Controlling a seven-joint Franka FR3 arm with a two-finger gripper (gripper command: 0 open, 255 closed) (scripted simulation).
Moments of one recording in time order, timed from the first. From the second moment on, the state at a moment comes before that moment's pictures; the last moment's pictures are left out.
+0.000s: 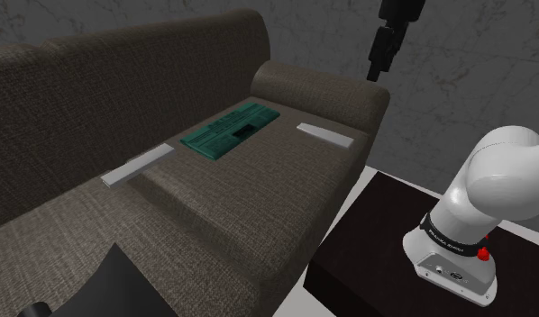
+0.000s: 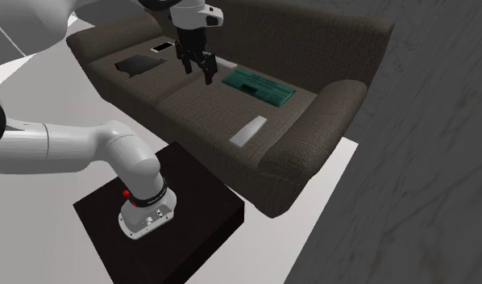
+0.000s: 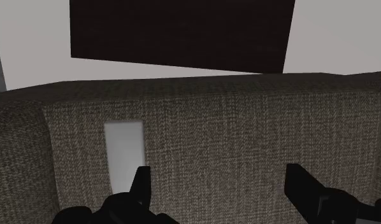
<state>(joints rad) -0.01 -0.83 -0.01 -2.34 0.03 1.53 -0.09</state>
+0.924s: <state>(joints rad) -0.04 -0.57 -0.09 -2.50 -0.04 1.94 -0.19</state>
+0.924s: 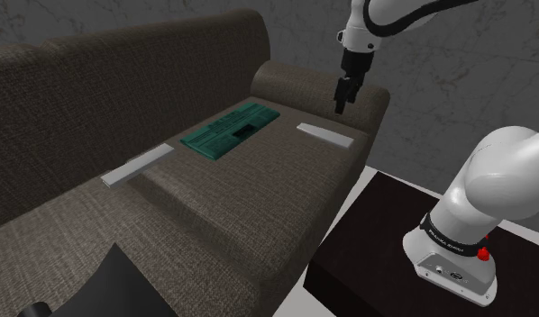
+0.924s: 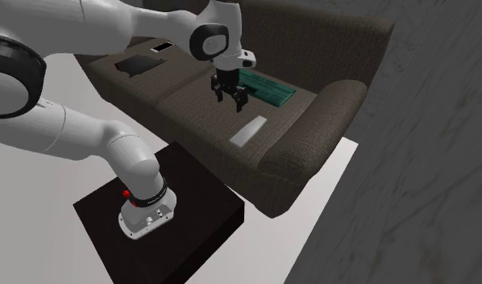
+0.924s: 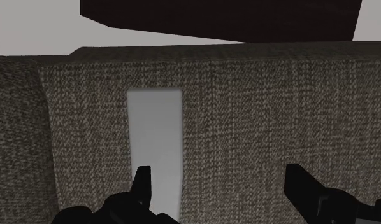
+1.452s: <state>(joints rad) -0.05 -0.30 -0.13 -2.49 -0.05 2.20 -0.25</state>
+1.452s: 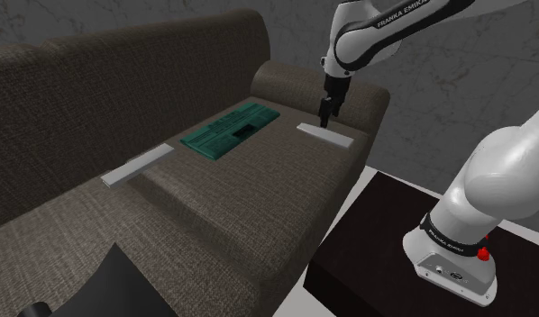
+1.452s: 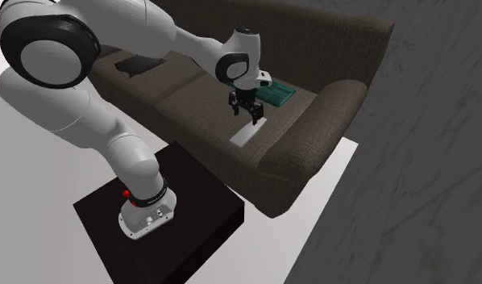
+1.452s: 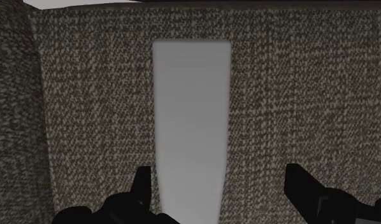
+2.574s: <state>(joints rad) -0.05 -0.12 -0.15 -2.50 -0.04 2.39 -0.28</state>
